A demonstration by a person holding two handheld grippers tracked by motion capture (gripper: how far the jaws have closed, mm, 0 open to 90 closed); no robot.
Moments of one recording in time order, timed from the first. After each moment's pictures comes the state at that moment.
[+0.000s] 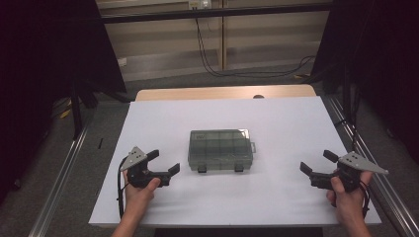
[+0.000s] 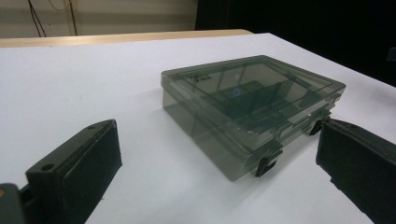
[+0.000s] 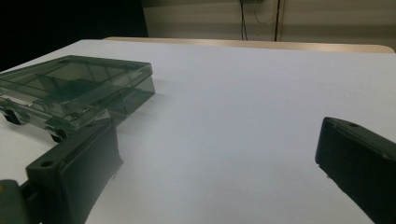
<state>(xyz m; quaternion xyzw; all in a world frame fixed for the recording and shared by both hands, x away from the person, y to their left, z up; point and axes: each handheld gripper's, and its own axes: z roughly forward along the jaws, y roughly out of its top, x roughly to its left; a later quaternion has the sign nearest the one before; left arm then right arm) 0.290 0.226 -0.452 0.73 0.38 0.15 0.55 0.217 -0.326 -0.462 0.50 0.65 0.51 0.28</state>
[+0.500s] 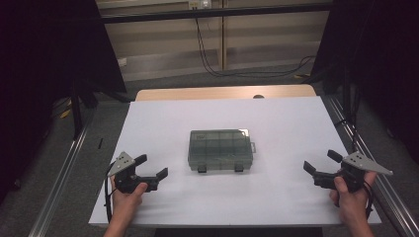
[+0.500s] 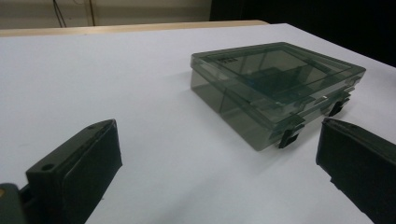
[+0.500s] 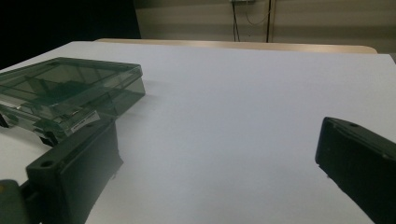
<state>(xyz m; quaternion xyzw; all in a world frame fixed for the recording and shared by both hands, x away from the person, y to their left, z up) 0.280 0.259 -0.454 0.73 0.39 0.17 0.53 0.215 -0.334 -0.461 0.50 0.64 0.50 0.29</state>
